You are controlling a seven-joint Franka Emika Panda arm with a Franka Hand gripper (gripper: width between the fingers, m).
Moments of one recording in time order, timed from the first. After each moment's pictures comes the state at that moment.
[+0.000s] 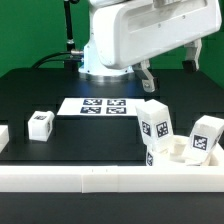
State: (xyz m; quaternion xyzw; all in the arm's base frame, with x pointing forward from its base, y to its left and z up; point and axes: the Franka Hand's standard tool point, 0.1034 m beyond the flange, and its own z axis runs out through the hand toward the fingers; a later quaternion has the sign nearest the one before) arm 0.619 0.064 0.141 -0.95 -0.29 -0.06 0.11
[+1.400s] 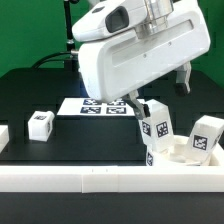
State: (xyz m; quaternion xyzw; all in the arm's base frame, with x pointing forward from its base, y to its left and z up) arm 0.631 0.050 0.107 -0.95 -0.28 -0.07 0.14
